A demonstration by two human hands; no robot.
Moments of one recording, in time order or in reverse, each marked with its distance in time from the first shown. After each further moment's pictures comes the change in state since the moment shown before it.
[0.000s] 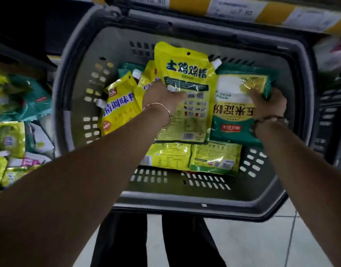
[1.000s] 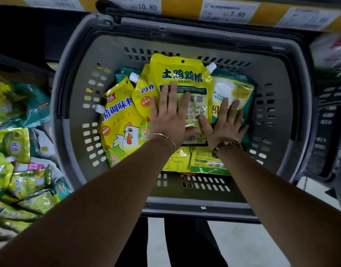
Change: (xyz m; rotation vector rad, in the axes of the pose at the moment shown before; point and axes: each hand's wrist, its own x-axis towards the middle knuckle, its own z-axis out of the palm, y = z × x) left_hand -0.037 -0.033 0.024 0.953 -0.007 0.611; right_hand -0.060 0.041 0.054 -0.823 -0.365 -0.164
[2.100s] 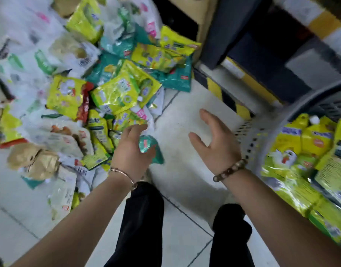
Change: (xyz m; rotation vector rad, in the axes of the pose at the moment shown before) left_hand -0.355 -0.320 -0.007 -0.906 0.374 -0.919; right_hand -0.268 -0.335 0.073 0.215 -0.129 -0.963
